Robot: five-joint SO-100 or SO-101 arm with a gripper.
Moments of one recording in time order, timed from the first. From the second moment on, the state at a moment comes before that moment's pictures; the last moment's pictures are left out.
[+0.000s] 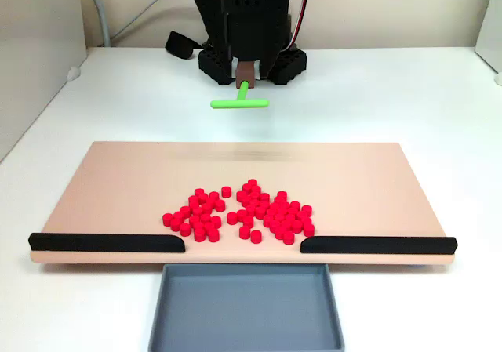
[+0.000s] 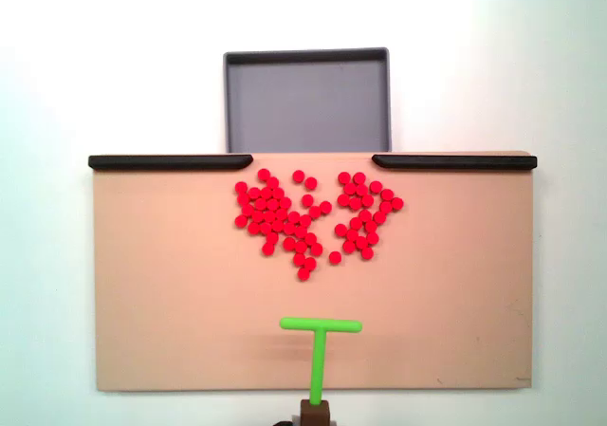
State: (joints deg) arm 2.6 115.8 116.0 80.9 -85.9
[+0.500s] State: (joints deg) arm 1.9 112.8 116.1 80.9 -88.1
